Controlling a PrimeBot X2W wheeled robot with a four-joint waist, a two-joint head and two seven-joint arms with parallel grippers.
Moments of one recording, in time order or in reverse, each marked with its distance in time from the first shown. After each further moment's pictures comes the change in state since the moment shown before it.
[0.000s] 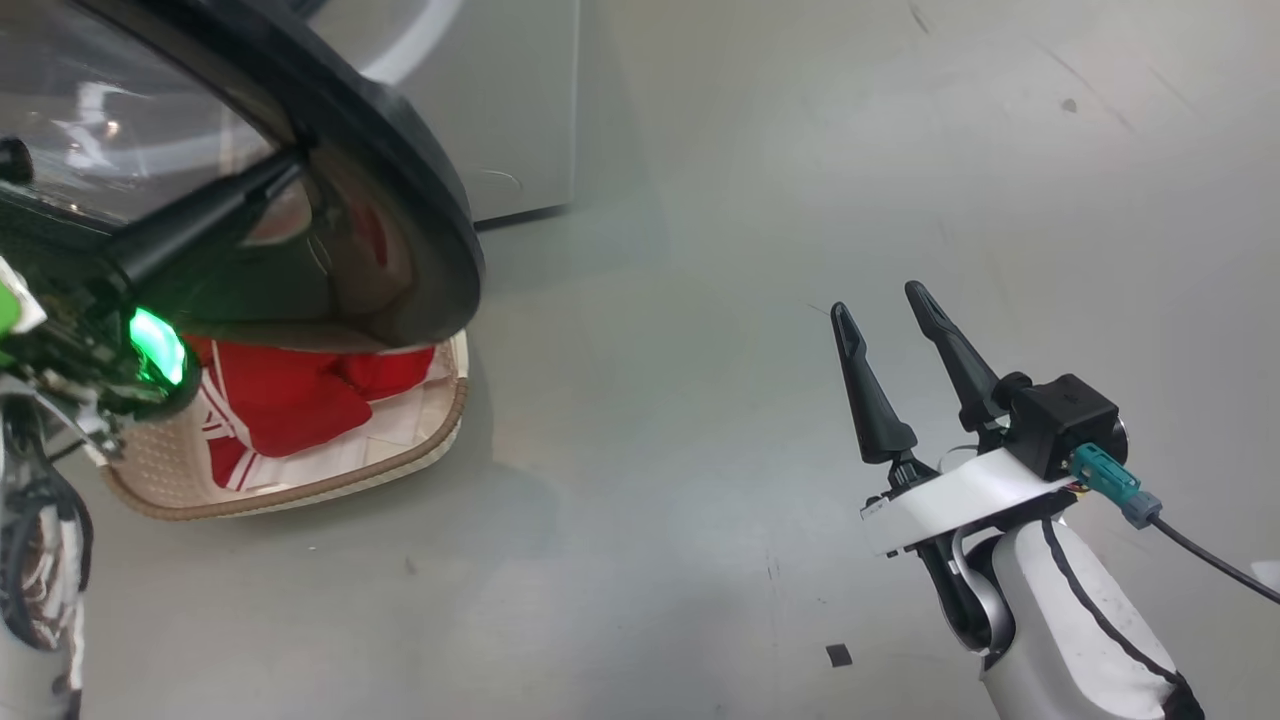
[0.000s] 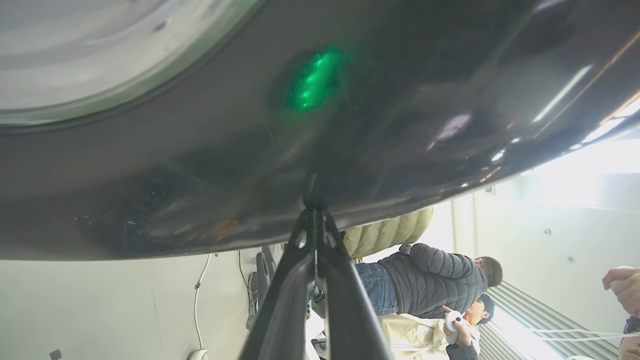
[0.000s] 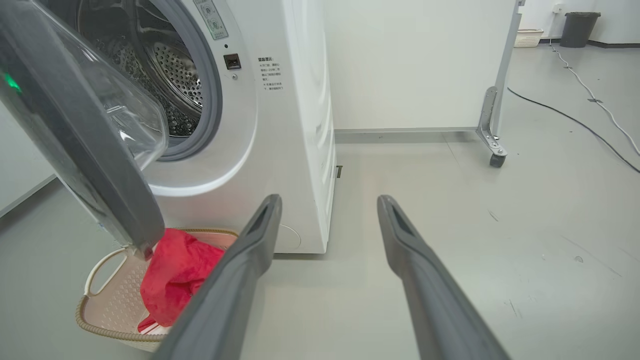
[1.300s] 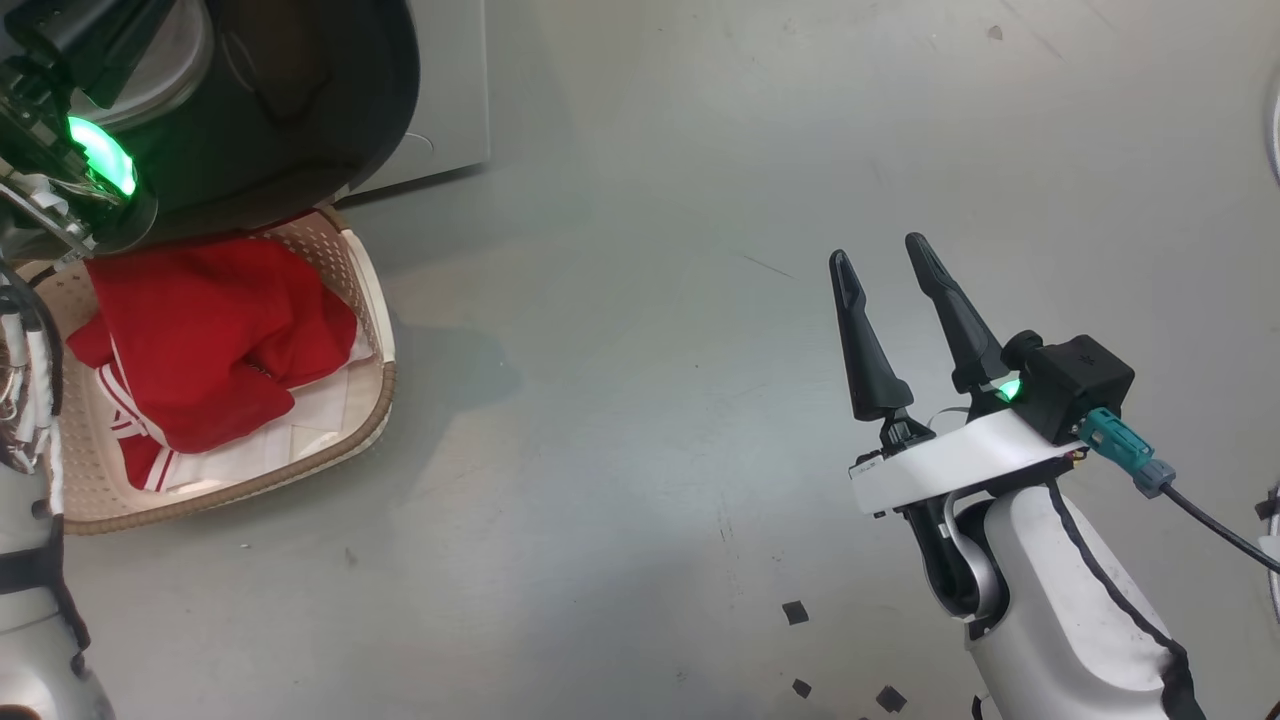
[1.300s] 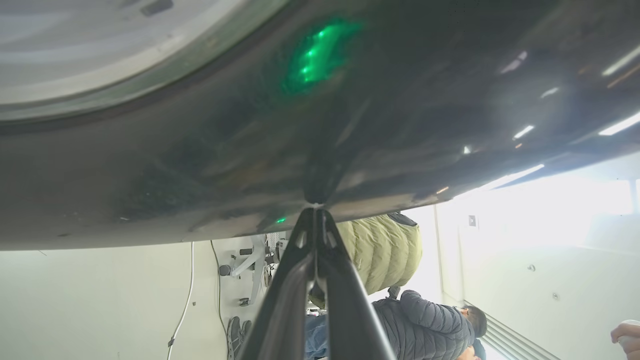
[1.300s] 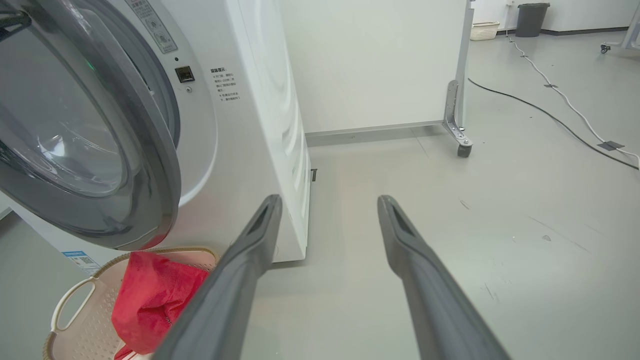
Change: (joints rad) left arm -0.339 -0.033 -0.012 0.284 0.073 -0.005 -0.135; right arm -0.060 0.004 0.038 -0.033 0.099 -0.040 0.000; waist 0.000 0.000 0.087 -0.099
